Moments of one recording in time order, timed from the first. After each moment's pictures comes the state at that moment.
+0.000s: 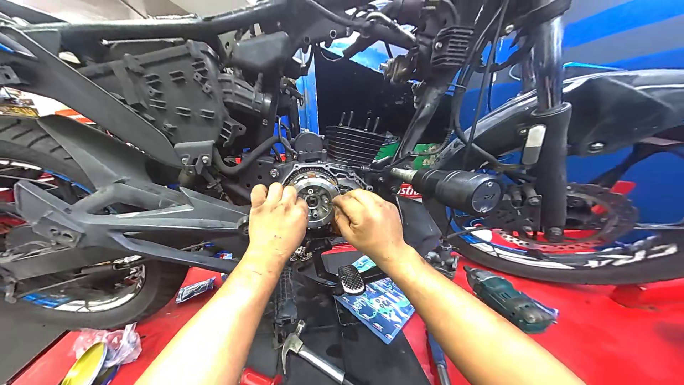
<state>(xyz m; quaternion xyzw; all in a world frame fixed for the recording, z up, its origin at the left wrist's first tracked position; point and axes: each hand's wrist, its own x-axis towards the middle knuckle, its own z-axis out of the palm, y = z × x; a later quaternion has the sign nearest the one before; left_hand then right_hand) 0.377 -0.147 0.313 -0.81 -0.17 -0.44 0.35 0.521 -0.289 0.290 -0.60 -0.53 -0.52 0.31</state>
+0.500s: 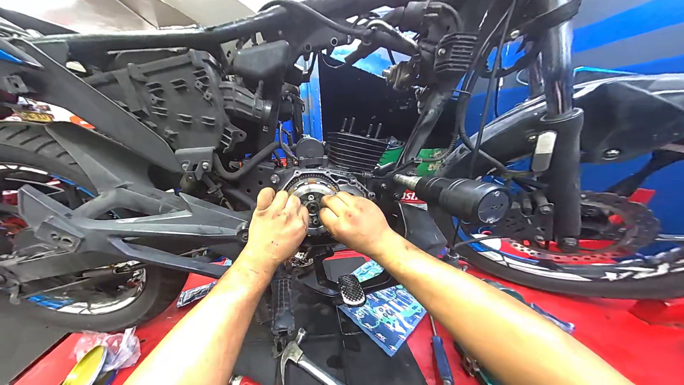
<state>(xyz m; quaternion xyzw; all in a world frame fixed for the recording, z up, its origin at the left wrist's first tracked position) 0.385 -0.126 0.308 -0.78 -0.07 -0.46 0.41 0.543 -0.263 0.303 -0.51 -0.63 -0.57 0.14</state>
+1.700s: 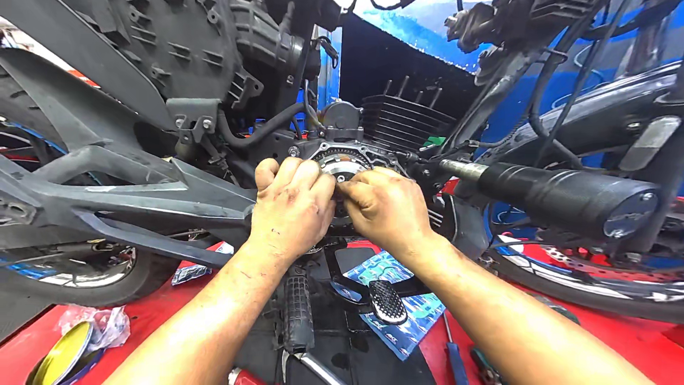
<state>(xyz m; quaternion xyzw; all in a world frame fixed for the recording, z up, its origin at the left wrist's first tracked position) 0.376 -0.121 0.312 -0.81 -0.05 -0.53 0.24 0.518 -0.254 0.313 -0.62 -0.59 -0.46 0.24</state>
